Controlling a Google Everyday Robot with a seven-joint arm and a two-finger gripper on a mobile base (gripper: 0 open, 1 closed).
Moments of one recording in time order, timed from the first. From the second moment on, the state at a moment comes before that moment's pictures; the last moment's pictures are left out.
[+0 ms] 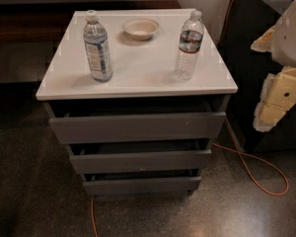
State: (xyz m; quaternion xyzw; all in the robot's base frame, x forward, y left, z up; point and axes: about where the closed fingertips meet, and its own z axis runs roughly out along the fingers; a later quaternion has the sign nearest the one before) arm 0.438 -0.216 0.977 -0.60 0.78 -0.04 0.16
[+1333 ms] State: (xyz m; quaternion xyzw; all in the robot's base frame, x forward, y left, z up) arm 0.469 -0.165 0.807 -0.60 0.78 0.03 0.18
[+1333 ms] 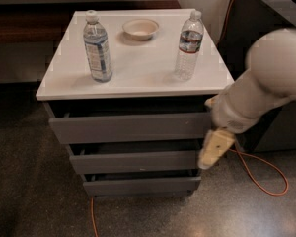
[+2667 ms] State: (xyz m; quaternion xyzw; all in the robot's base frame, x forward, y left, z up) arm 0.588 -0.149 0.666 -0.61 0.78 -0.01 0.18
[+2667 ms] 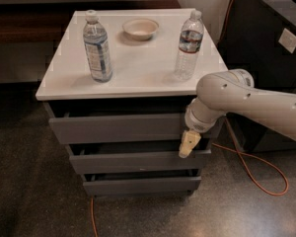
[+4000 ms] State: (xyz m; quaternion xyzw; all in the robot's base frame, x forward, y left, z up) arm 0.496 -0.227 0.800 -0.50 0.78 0.04 0.37
